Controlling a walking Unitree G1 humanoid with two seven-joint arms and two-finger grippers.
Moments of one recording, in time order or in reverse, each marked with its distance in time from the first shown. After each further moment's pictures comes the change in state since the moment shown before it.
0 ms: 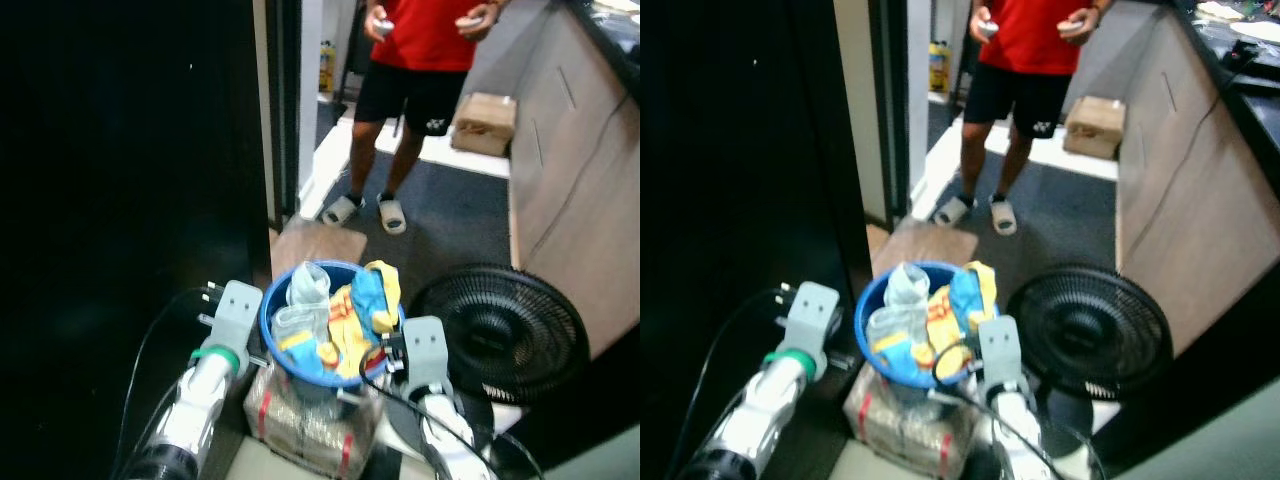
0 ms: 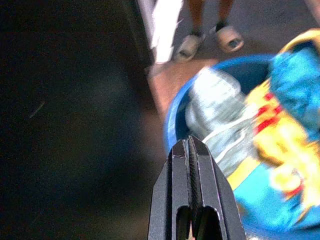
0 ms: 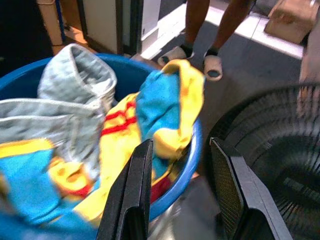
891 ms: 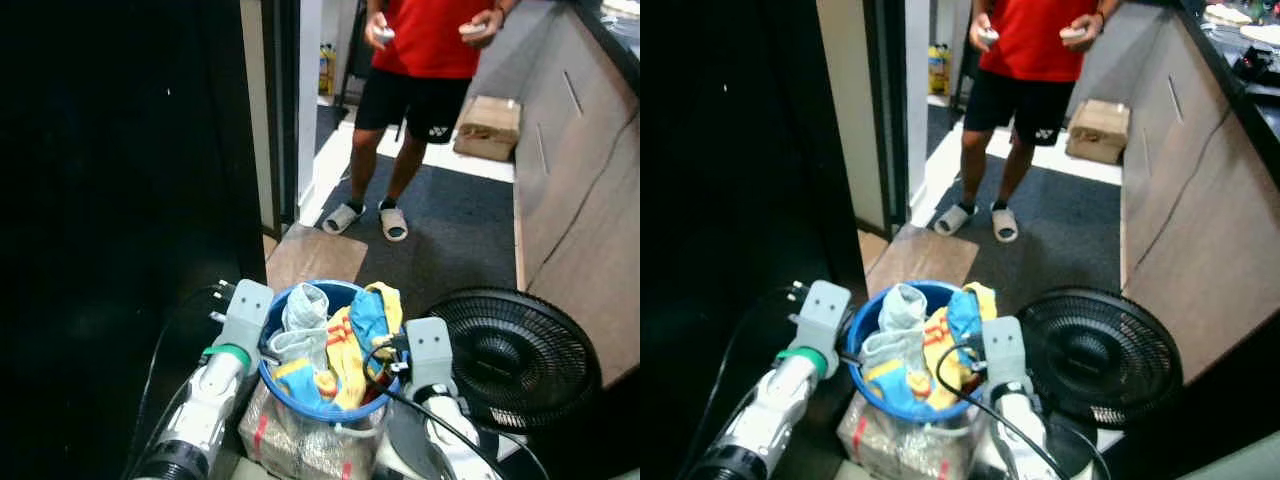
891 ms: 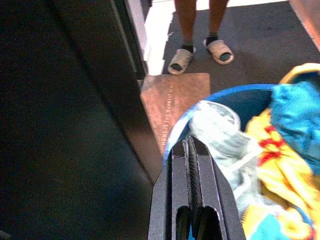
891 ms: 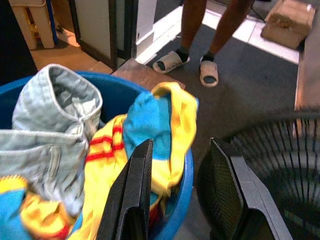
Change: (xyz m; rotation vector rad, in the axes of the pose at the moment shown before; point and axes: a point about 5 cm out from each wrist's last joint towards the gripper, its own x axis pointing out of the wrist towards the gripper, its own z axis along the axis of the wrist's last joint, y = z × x) left arm 0.001 -0.003 0.003 0.011 -0.016 -0.014; right arm -0.001 -0.003 -0.002 -0.007 0.000 -0.006
